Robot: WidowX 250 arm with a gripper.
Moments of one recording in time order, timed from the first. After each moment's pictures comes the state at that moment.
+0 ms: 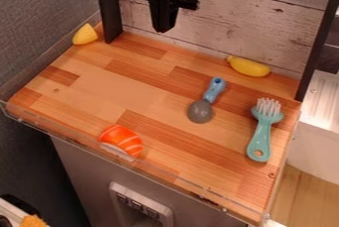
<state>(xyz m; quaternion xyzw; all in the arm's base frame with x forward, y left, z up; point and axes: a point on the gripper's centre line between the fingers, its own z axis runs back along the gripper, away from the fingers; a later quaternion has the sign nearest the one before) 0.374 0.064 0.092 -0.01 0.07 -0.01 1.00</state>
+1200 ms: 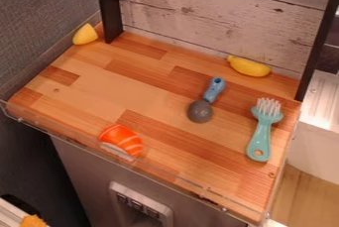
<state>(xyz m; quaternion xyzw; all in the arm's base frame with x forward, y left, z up) 0.398 0.166 0.110 -0.03 -0.01 -0.50 0.86</state>
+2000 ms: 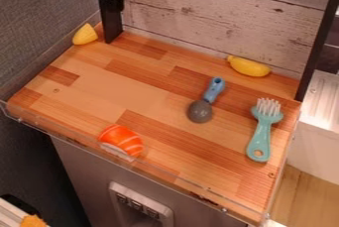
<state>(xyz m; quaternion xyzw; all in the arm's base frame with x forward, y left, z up) 0.369 0.175 0.100 -0.01 0.03 -0.33 0.95</state>
